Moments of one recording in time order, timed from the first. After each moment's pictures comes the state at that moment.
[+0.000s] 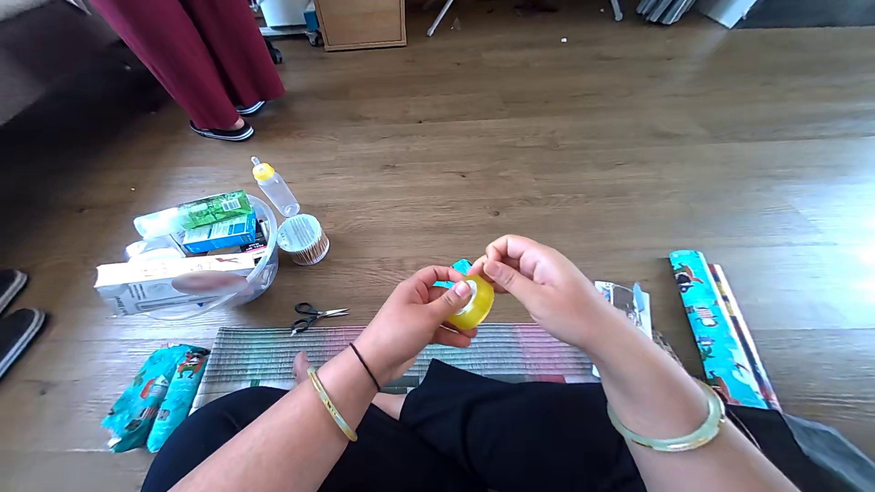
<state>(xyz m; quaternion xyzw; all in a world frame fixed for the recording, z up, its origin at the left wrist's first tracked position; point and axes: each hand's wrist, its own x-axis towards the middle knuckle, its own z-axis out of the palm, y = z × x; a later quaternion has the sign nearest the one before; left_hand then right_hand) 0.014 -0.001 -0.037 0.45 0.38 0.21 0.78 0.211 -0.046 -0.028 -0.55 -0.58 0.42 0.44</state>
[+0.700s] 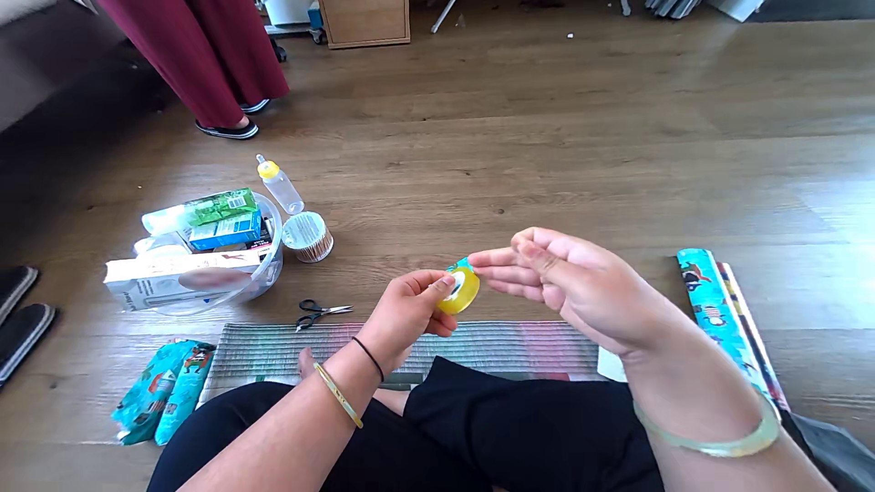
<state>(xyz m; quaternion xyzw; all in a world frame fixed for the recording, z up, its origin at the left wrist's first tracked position) 0.011 0.004 -0.051 0.44 0.44 0.24 0.75 0.210 -0.056 0.001 -0.54 -0.43 0.54 0.47</state>
